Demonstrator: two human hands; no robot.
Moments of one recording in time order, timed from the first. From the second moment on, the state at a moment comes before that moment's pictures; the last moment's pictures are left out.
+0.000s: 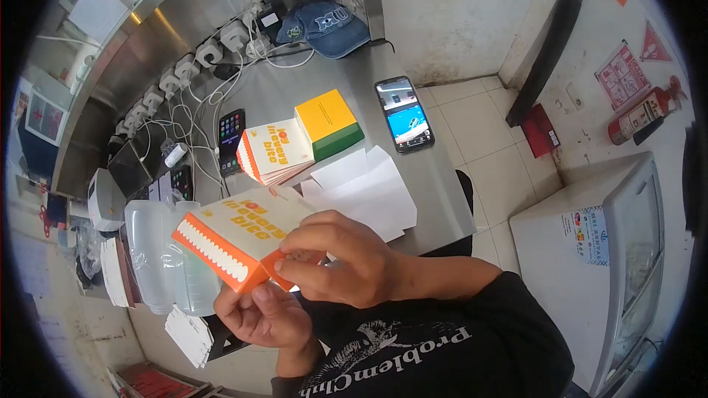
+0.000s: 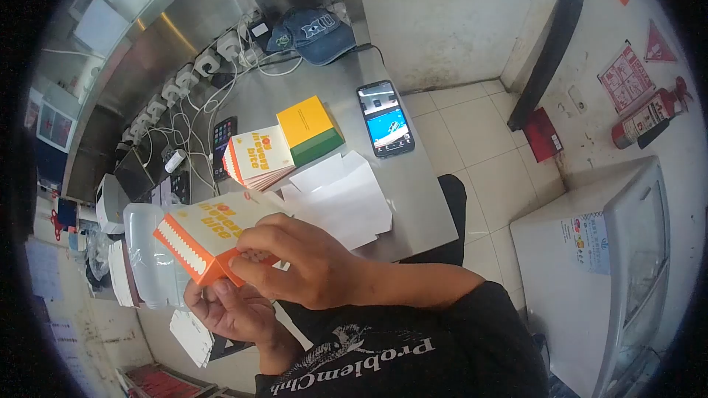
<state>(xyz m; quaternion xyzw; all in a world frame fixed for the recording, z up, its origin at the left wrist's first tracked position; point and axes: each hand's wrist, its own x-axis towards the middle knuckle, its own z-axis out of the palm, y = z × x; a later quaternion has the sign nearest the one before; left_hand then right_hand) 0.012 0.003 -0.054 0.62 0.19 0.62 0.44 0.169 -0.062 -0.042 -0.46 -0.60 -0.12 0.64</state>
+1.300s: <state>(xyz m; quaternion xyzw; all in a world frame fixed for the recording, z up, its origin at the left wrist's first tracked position) 0.019 0.026 -0.084 0.66 0.17 0.58 0.45 0.159 -0.066 -0.048 -0.47 -0.56 -0.07 0.68</state>
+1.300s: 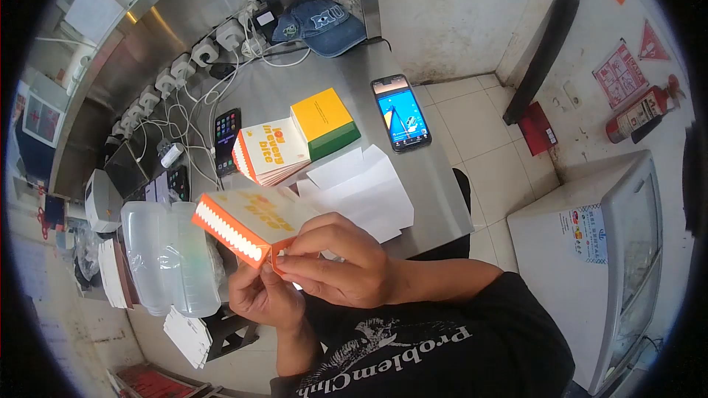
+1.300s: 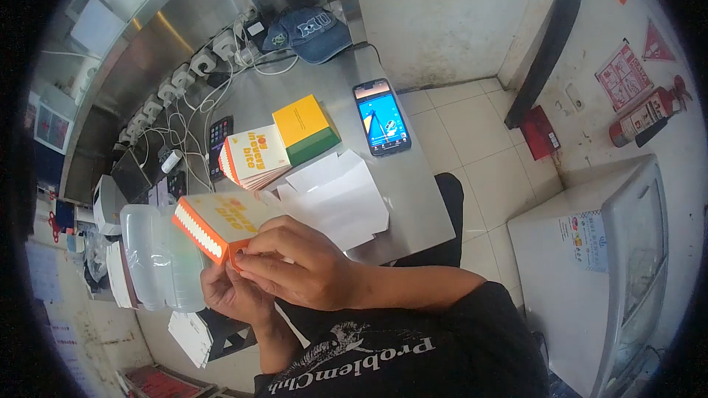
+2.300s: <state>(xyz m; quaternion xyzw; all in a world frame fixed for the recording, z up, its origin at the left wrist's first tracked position) 0.019 -0.004 -0.073 0.60 0.18 0.55 0.55 0.162 -0.060 -0.061 -0.43 -0.58 -0.04 0.70</state>
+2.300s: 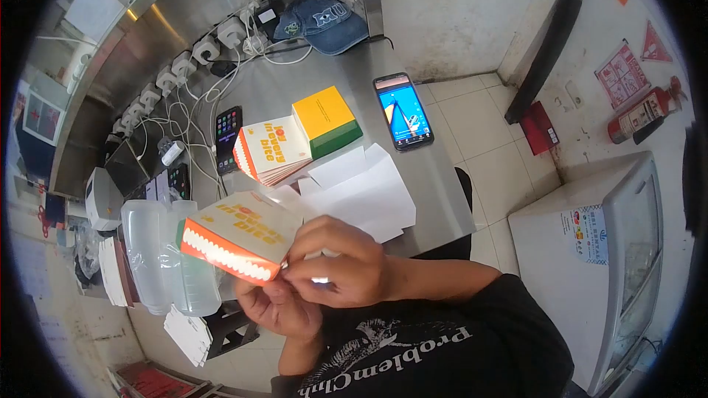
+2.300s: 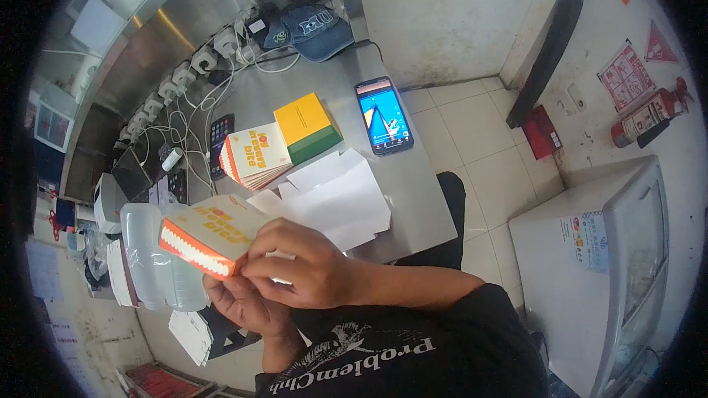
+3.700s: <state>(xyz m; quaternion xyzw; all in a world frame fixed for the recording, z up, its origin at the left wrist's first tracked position) 0.006 0.012 -0.071 0.62 0.20 0.52 0.55 0.183 -0.069 -0.064 -0.50 -0.64 -0.12 0.57</state>
